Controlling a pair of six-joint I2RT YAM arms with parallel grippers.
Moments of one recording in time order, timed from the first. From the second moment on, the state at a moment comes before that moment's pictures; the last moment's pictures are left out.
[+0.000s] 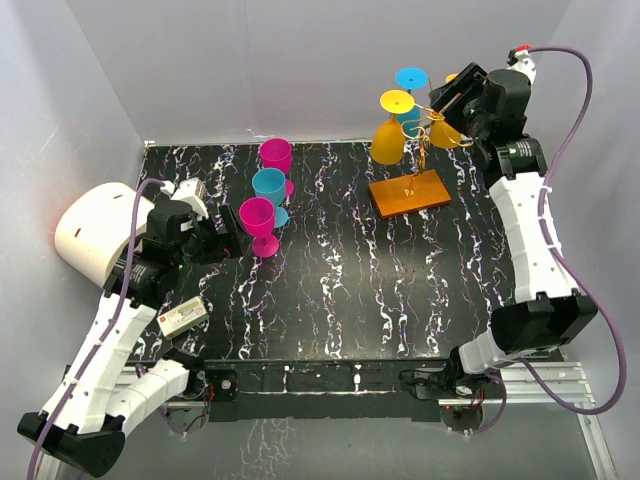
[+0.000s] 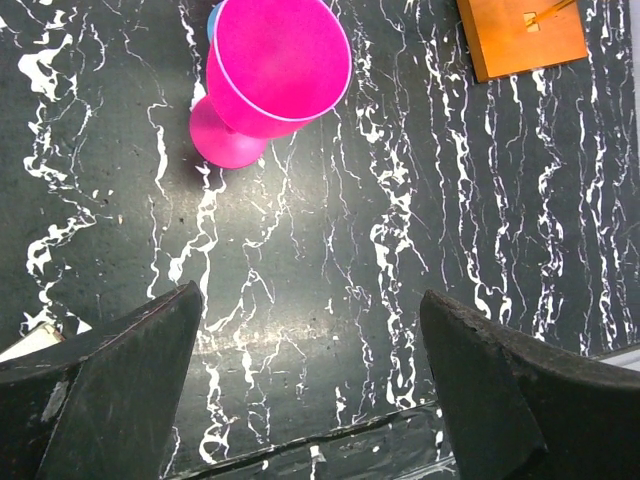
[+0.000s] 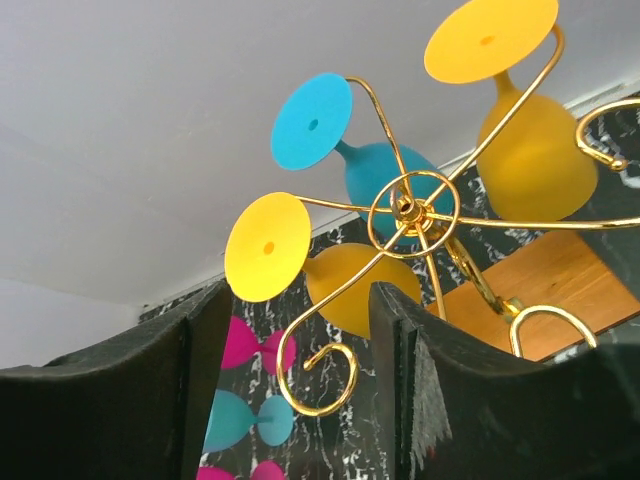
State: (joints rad) left arm -0.37 0.88 1.07 -0.81 0.01 -0.49; right arm 0.11 1.49 1.79 -0.47 0.10 0.63
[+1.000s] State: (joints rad) left arm -0.37 0.86 1.08 -0.80 0.05 -0.55; right arm 0.01 1.71 1.84 -0.40 -0.25 0.77
